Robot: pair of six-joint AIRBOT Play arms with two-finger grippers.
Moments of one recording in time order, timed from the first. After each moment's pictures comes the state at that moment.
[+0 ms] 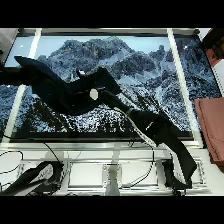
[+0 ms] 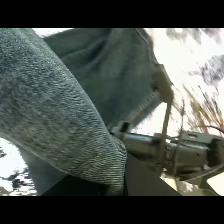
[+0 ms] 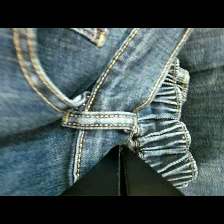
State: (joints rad) left arm 0.24 -1.09 1.31 0.90 -1.29 -1.33; right arm 0.82 -2.15 1.97 -0.96 0.65 1.71
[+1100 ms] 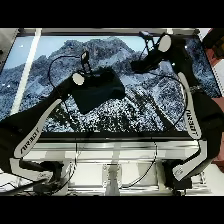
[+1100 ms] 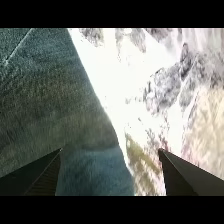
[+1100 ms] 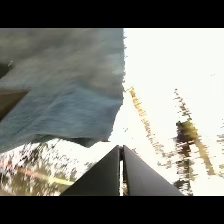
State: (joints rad) left arm -0.43 -1.61 1.30 0.74 -0.43 -1.47; right arm 0.21 -1.78 1.97 -1.33 1.37 1.55
